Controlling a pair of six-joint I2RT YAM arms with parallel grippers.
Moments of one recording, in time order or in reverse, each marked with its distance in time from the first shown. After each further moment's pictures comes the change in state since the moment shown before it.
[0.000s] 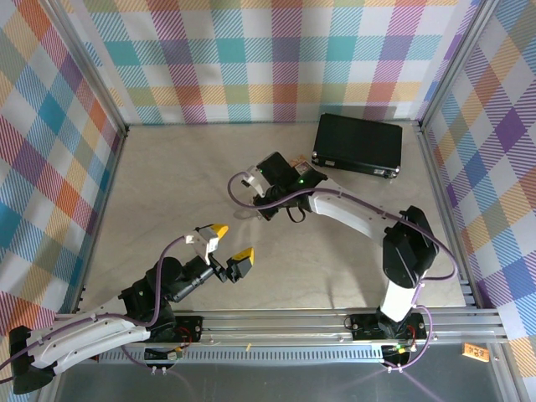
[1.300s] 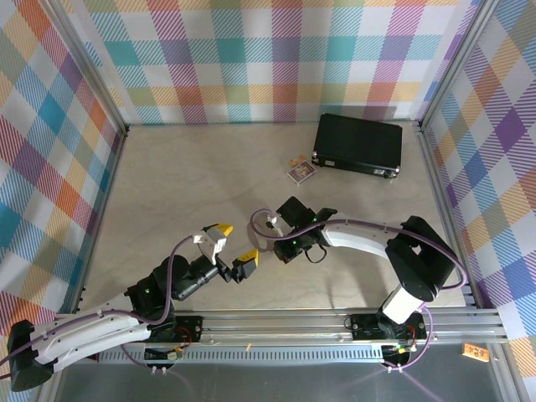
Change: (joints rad) left arm 0.000 0.087 -0.004 0.050 0.017 0.044; right arm 0.026 -0.120 -0.526 0.174 -0.209 0.299
